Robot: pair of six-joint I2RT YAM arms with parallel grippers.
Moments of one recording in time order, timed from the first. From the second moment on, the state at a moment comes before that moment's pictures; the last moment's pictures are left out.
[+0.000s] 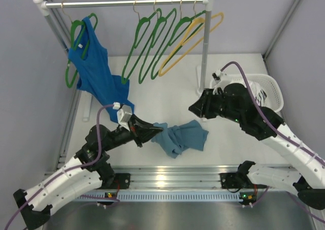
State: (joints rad) left arm -0.85 0.53 0.51 0.24 0.37 -0.44; right arm 0.80 0.98 1.22 -0.68 0.03 0.63
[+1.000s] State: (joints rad) left arm -0.85 0.21 0.30 -0.72 -0.13 -1.11; right arm 1.03 1.49 1.04 -0.33 0.06 0.42
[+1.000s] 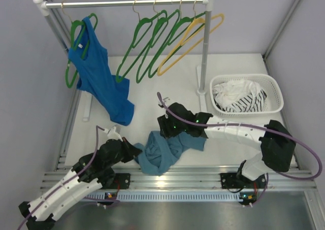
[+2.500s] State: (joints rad) left arm -0.85 0.20 0.28 -0.72 -0.15 -1.13; right arm 1.25 1.62 1.01 -0.39 0.33 0.62
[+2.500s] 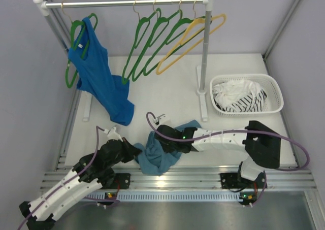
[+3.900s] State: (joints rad) left arm -0.85 0.98 1.38 -0.56 0.05 -0.49; right arm 1.11 1.05 1.50 -0.75 0.59 0.41
